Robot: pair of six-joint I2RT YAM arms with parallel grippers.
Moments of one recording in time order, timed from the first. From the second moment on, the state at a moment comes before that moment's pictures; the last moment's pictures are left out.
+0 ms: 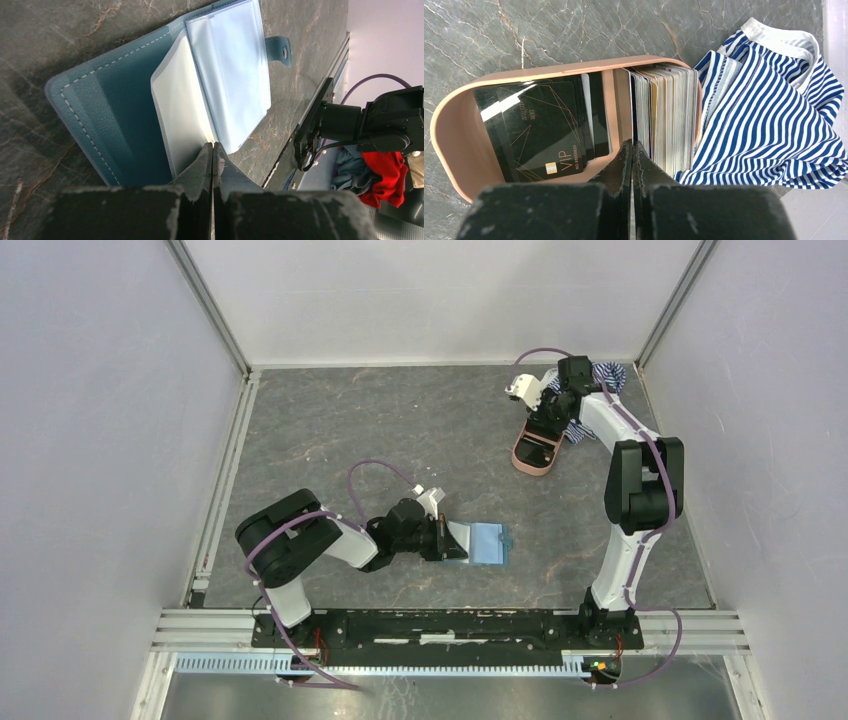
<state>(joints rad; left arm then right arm) -0.90 1.76 0.50 0.71 0.32 -0.92 0.07 1.98 1.54 -0.55 -0.22 -1.01</state>
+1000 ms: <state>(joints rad) -0.90 1.76 0.51 0.70 0.33 -0.92 0.05 1.87 1.69 -0.75 -0.40 -0.91</state>
